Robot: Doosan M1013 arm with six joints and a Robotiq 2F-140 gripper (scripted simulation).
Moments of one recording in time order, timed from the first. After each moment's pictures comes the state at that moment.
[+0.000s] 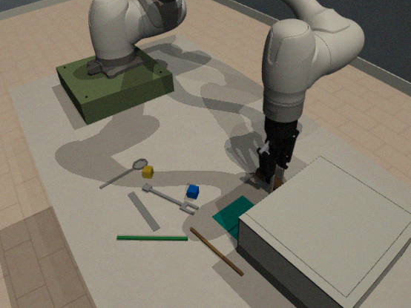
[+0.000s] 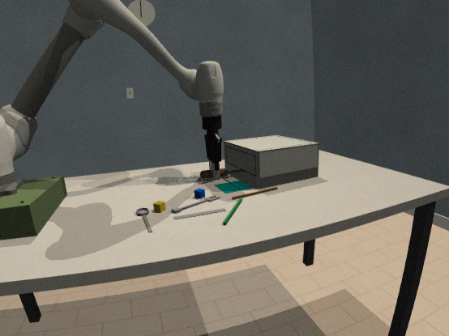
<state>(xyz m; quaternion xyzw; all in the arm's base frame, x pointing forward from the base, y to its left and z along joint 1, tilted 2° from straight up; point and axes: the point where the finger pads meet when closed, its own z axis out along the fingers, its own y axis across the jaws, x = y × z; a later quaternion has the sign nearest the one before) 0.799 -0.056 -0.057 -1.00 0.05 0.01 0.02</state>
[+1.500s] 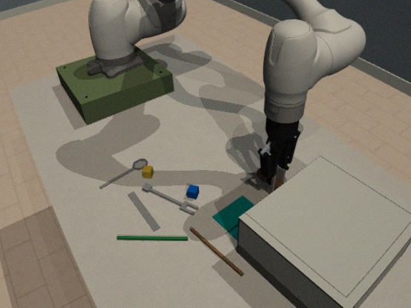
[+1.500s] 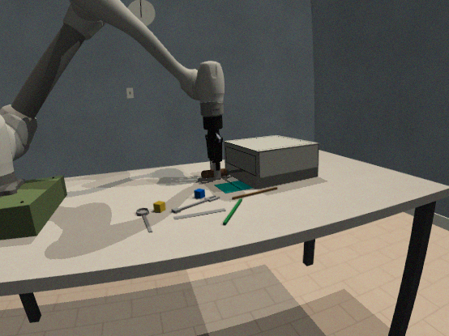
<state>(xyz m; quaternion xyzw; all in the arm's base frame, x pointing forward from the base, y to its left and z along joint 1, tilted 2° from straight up) 0.803 -0.057 -0.057 -1.00 0.05 0.01 0.02</state>
